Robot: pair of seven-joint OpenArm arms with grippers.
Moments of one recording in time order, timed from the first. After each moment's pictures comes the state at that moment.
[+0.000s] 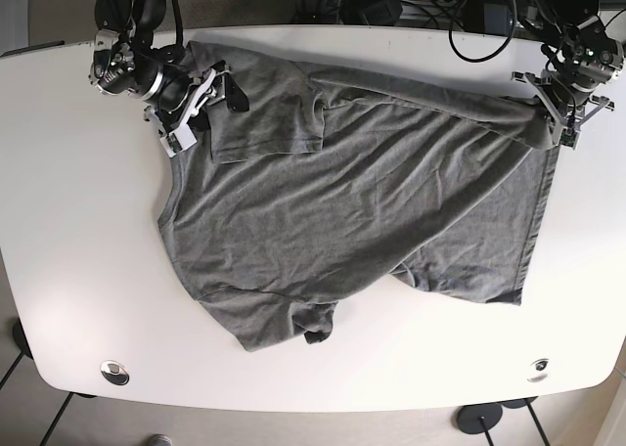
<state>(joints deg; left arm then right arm) 17.0 -13.1 -39.3 102.4 -9.1 -40.3 51.6 -15.8 7.3 15.8 99.2 32.6 39.9 -55.8</state>
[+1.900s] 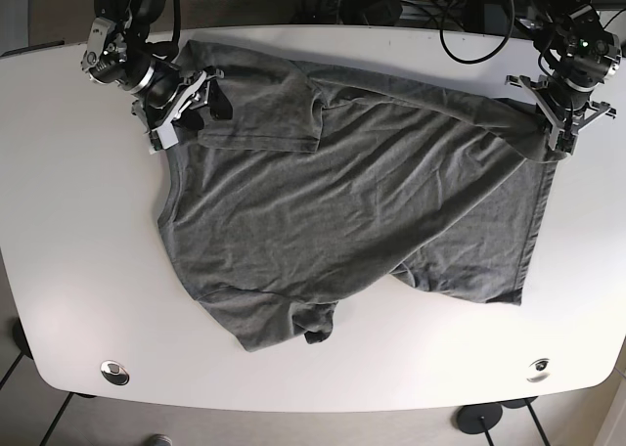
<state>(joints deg) 18.1 -9.9 -39.7 112.3 -9.3 -40.3 52.0 -16.9 4.5 22.1 99.7 32.6 39.6 -55.0</state>
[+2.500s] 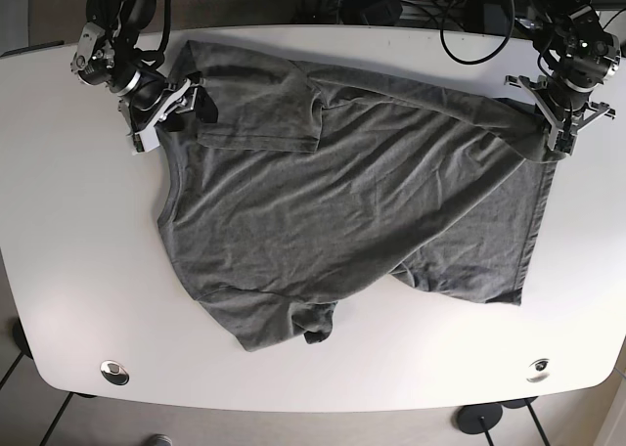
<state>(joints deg) 18.0 -9.9 -39.4 112.2 -9.1 -40.3 52.1 -15.0 4.4 27.0 95.6 32.9 39.5 -55.3</state>
